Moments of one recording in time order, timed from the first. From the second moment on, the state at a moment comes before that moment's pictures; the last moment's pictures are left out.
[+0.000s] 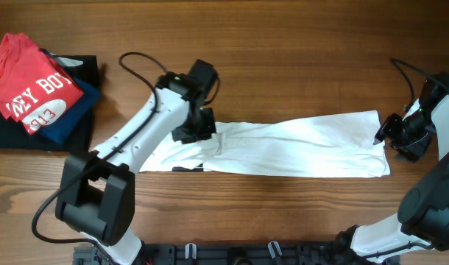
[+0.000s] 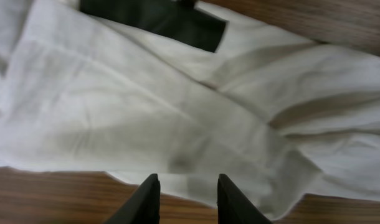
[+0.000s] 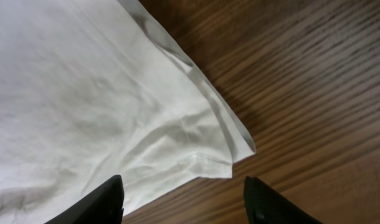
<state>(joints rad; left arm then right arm) -0.46 1.80 1.34 -1.10 0.10 -0.63 -0.48 1.75 1.24 -1.15 0.01 0.15</state>
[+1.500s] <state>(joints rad) -0.06 1.63 1.34 -1.20 0.10 -0.59 -0.48 1.84 1.09 -0.81 -0.02 -0.16</state>
